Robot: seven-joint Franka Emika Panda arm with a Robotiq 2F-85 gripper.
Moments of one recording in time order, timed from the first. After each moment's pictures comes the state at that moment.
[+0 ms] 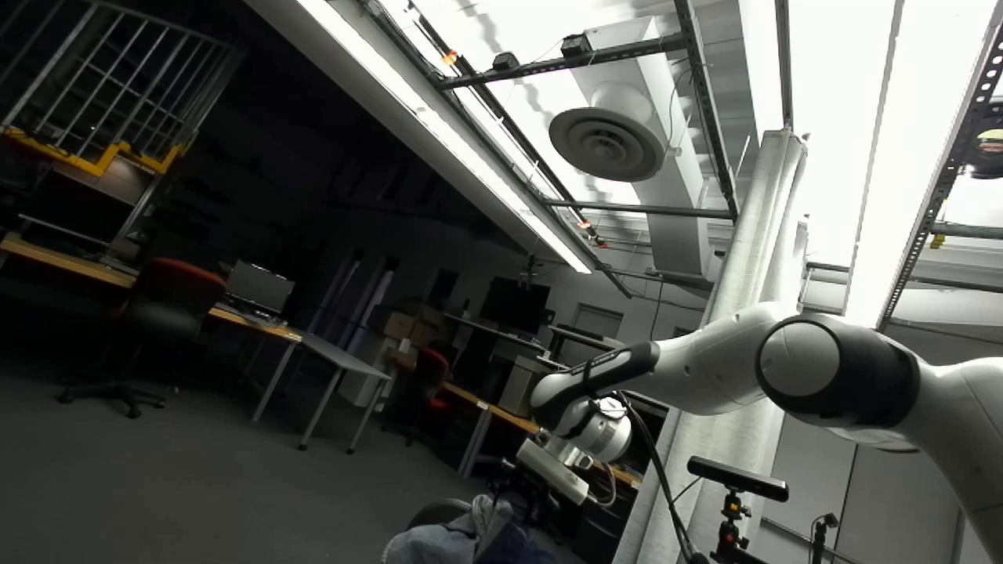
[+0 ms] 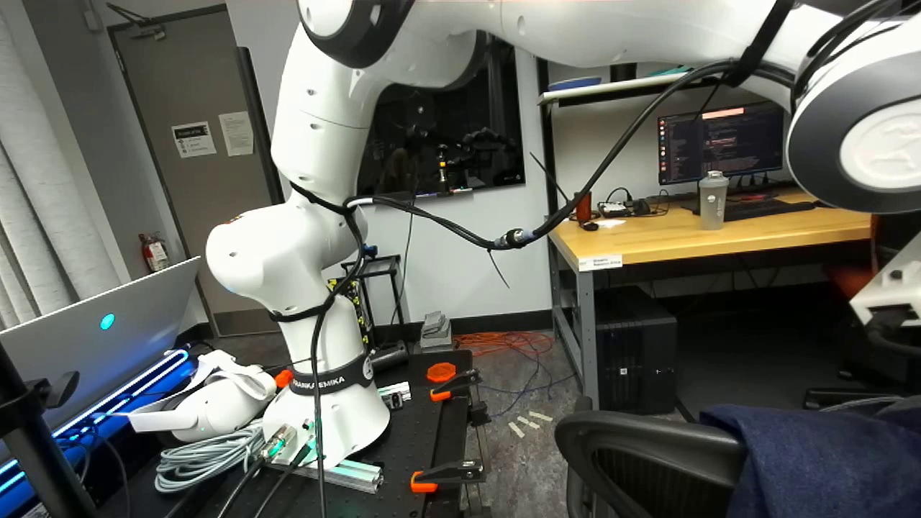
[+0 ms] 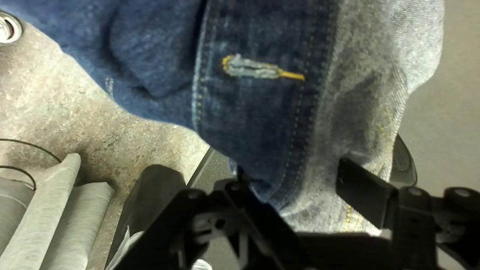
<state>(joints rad) -0.32 0.57 -0.19 -1.62 0.32 2.42 0.34</state>
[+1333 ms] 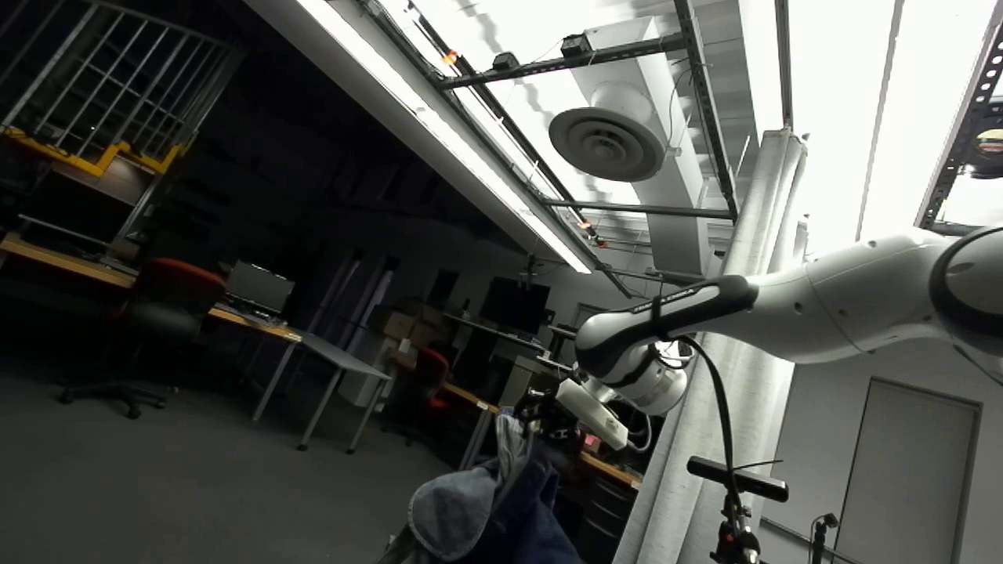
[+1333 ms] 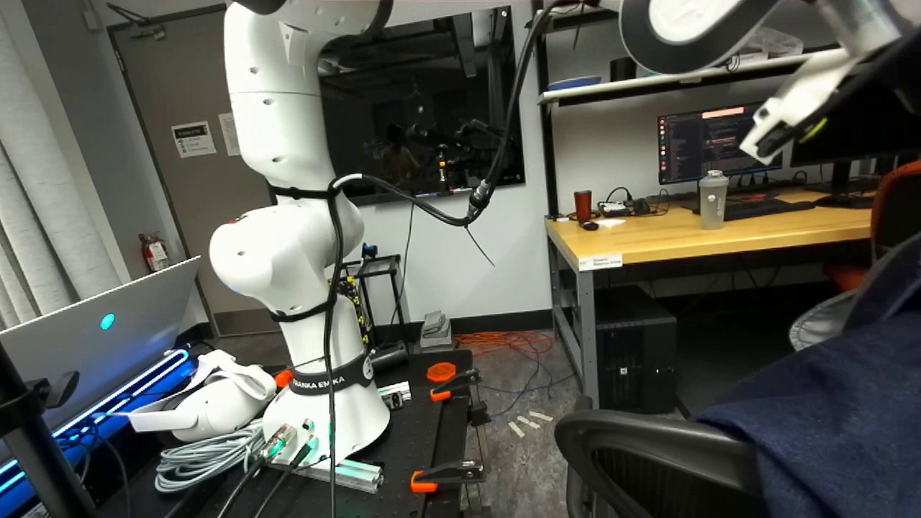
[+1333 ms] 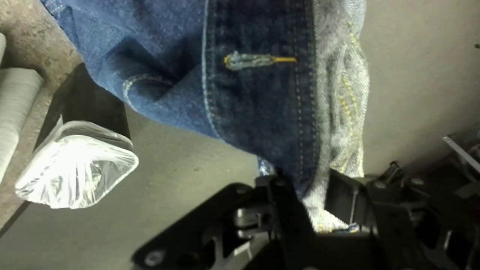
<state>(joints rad) -0.22 0.12 -0.18 -1.98 0.24 2.69 0.19</state>
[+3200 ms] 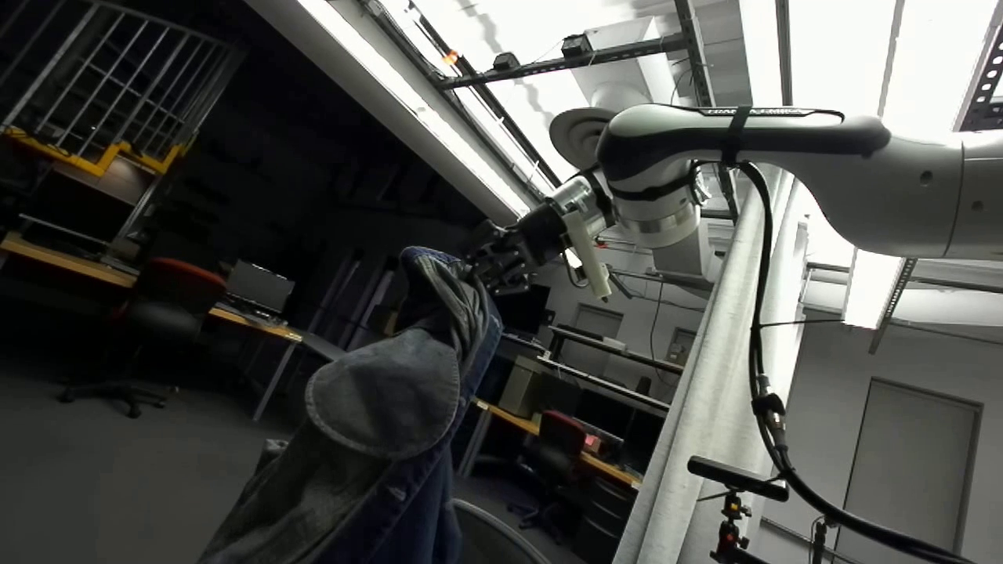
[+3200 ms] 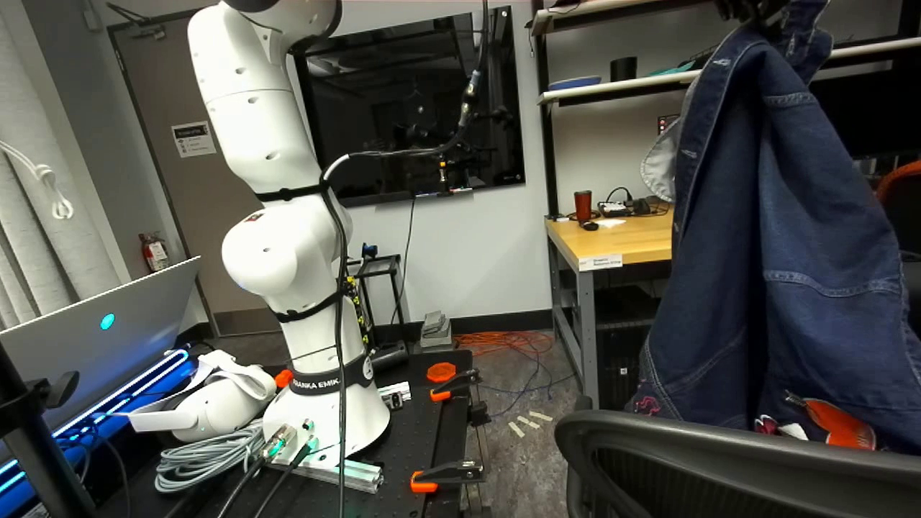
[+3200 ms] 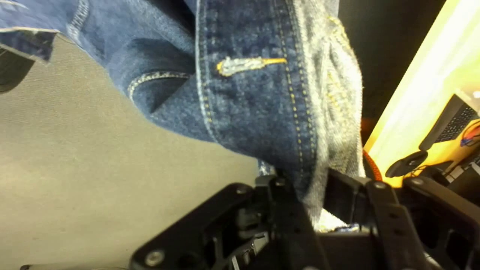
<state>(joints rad) 0.02 -0.07 -0.04 -1.73 0.32 2.17 -0.08</state>
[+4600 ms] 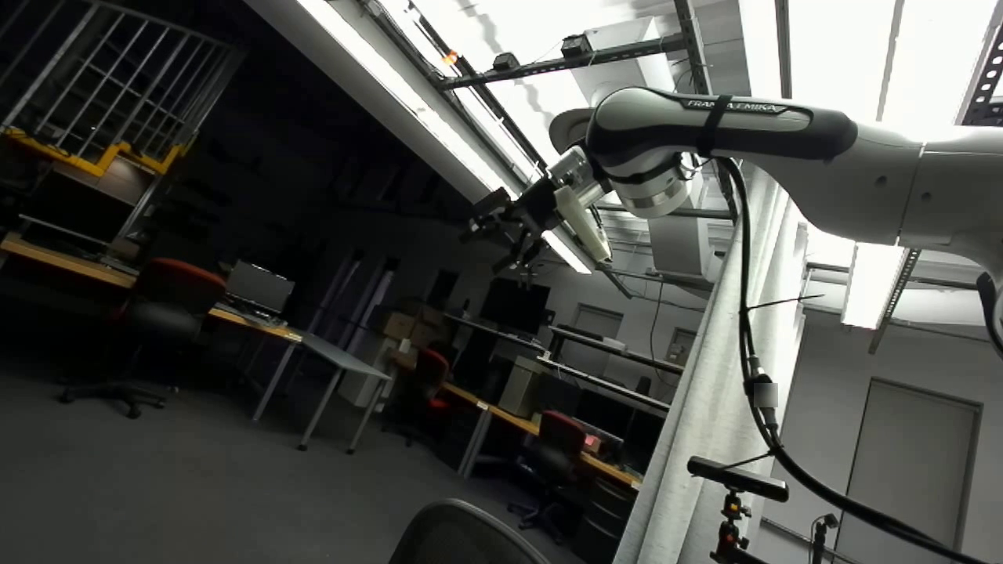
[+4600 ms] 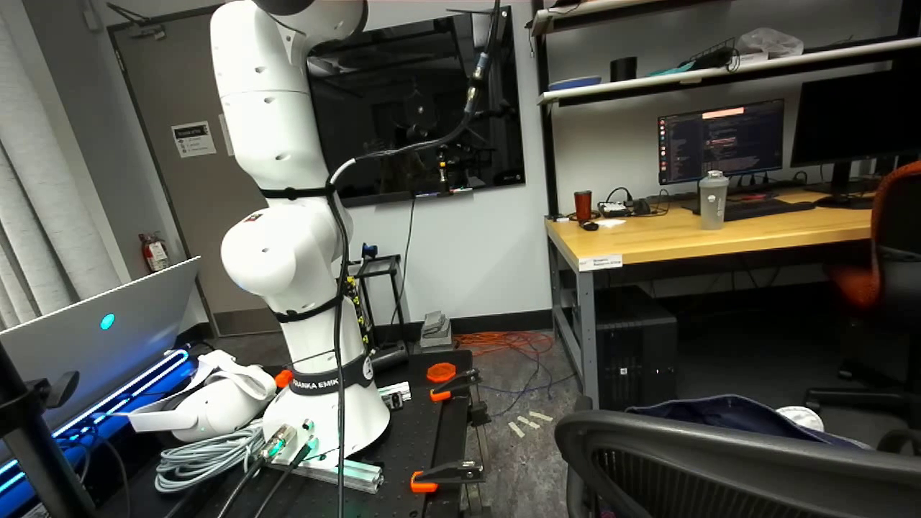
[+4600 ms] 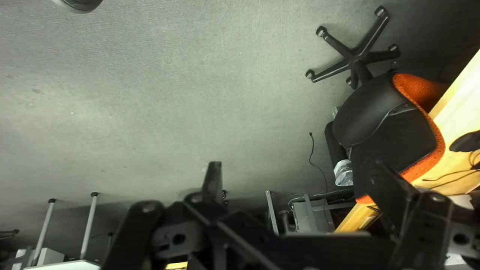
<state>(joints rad) 0.01 0.04 -0.04 -1.48 0.07 2.16 0.04</state>
